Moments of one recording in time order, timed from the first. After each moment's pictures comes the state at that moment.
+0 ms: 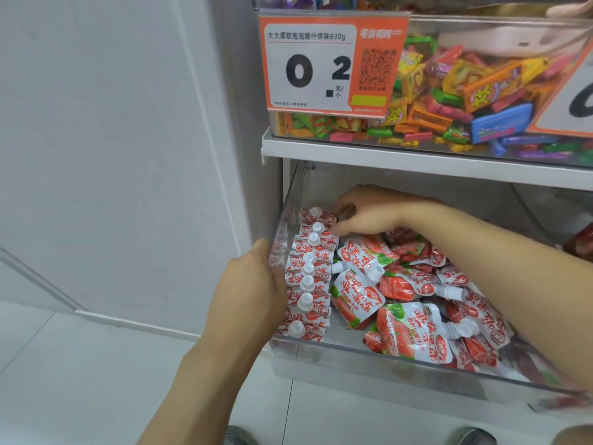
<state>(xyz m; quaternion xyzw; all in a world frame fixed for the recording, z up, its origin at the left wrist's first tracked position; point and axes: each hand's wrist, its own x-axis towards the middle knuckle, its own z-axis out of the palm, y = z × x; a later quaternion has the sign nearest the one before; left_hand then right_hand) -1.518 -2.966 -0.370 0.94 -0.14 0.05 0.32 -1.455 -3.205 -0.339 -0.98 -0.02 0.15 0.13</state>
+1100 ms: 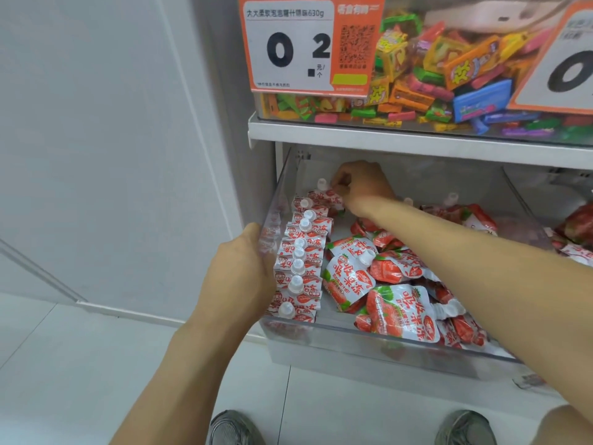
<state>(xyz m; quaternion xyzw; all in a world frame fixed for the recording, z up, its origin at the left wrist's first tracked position) -1.522 -2.969 -0.362 0.95 -0.12 0.02 0.30 -1.440 -3.207 -0.379 -0.96 0.12 -0.12 0.24</state>
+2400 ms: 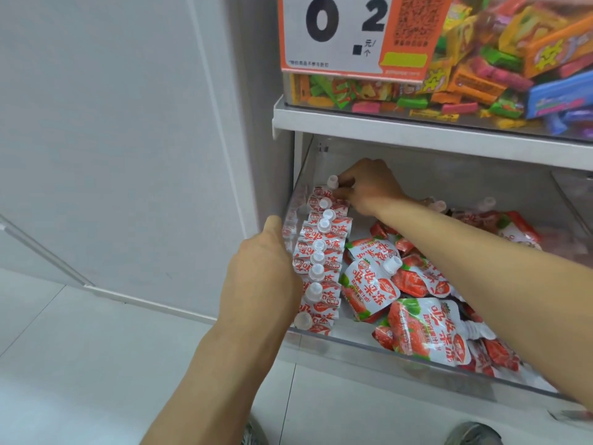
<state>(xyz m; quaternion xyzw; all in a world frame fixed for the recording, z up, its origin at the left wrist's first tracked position) -1.526 -2.984 -0.352 0.96 -0.06 0.02 0.29 -1.419 -3.193 -0.383 -0.97 0.08 -0.06 0.23</state>
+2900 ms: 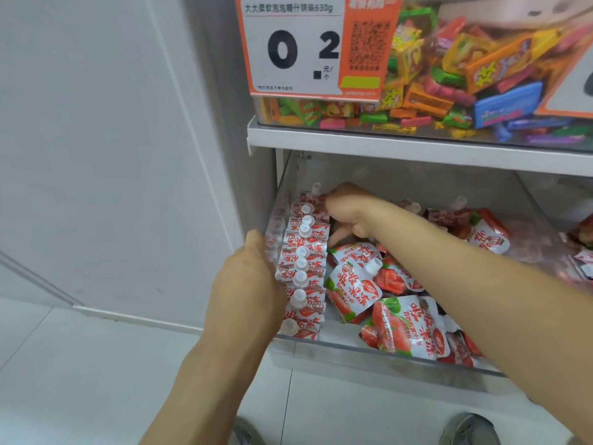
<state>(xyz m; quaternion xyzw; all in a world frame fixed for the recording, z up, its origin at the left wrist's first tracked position) -1.527 -2.982 -0.358 0.95 -0.07 0.03 0.29 -1.444 -3.167 -0.366 -0.78 0.27 0.14 0.54</state>
